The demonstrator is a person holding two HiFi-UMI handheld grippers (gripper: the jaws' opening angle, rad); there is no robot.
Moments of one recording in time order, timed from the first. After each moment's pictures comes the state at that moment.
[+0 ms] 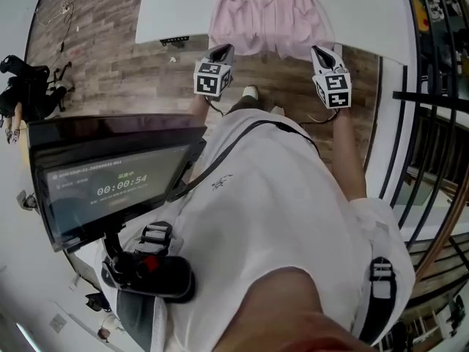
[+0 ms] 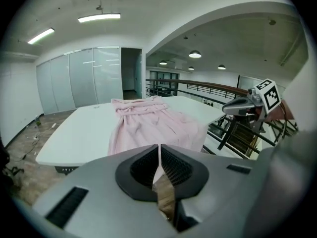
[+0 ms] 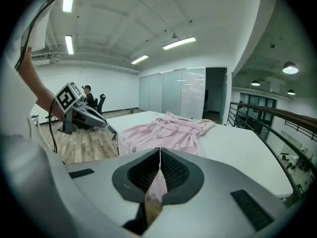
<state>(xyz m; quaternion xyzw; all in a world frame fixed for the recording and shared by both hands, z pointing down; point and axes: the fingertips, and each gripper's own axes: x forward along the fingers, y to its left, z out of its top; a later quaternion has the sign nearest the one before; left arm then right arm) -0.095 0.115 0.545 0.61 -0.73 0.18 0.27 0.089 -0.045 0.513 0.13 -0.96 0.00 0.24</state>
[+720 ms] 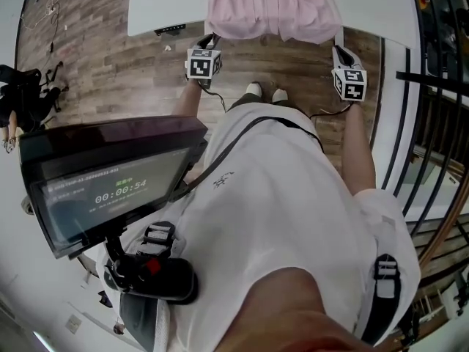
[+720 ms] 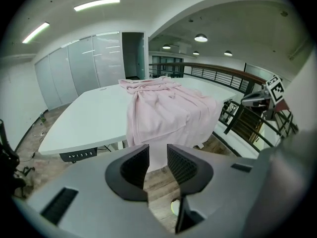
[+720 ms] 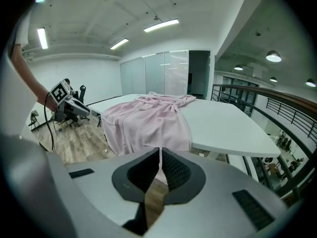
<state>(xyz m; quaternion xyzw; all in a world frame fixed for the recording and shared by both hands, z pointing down) -0.128 0.151 0.608 0.57 -0.72 0.23 0.32 0.179 -0.074 0.582 0.22 -0.92 0.05 0.32</state>
